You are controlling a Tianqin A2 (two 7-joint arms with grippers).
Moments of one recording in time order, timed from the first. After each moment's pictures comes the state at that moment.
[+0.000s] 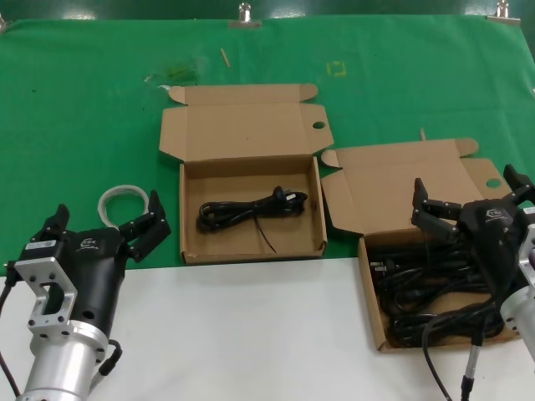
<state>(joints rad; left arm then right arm) 0.00 -0.10 1.60 -1.60 -1.80 0.00 0.00 0.04 0.29 -1.61 1.55 1.79 -0.03 -0.03</state>
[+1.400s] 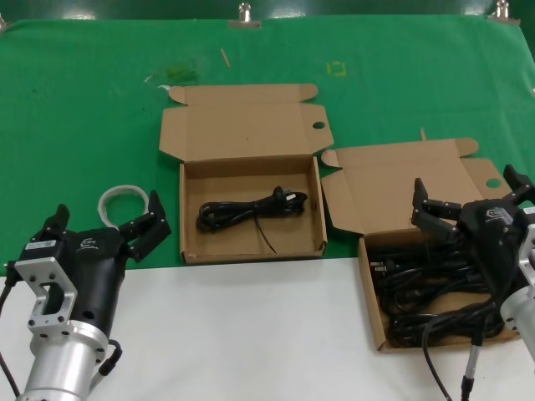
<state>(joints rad) 0.00 -0.10 1.60 -1.60 -1.80 0.00 0.00 0.04 0.29 -1.61 1.55 1.79 -0.03 -0.03</state>
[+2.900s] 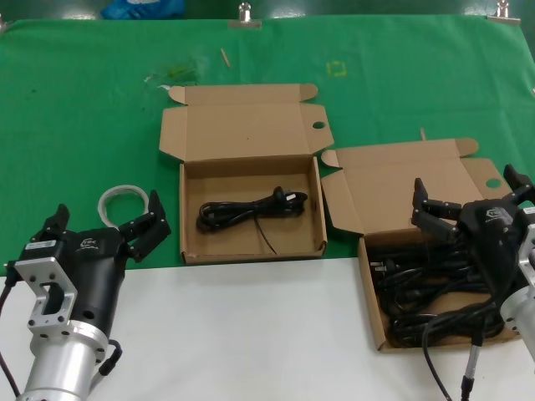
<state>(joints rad) 0.00 -0.10 1.60 -1.60 -1.80 0.00 0.00 0.04 0.29 -1.61 1.55 1.79 -0.03 -0.03</state>
